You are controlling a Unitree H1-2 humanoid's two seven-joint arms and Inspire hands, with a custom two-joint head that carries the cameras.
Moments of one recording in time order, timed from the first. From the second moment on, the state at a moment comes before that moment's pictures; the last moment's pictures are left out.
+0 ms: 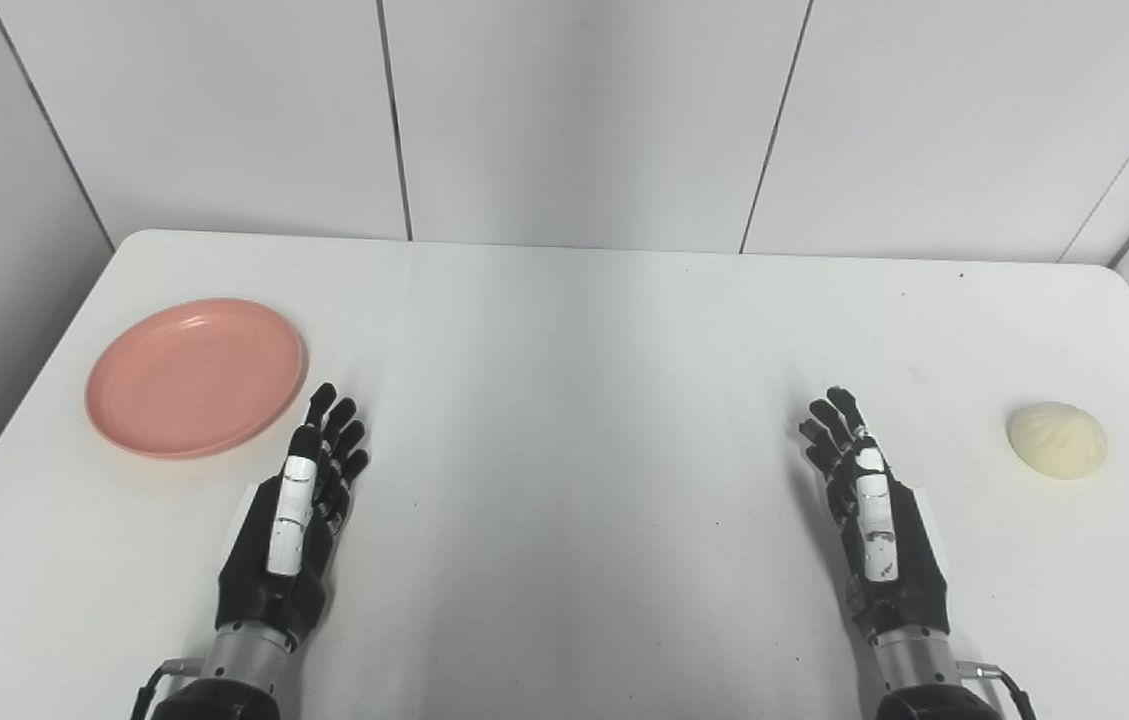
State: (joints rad) left arm 0.06 0.02 0.02 -0.30 -0.19 0.23 -0.09; right arm 0.03 -0.07 -0.06 -0.16 0.10 -0.03 0.03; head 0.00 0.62
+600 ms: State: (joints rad) left arm 0.06 0.02 0.02 -0.30 -0.19 0.23 -0.09; right arm 0.03 -0.07 -0.06 -0.17 0.10 -0.03 0.03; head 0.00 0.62
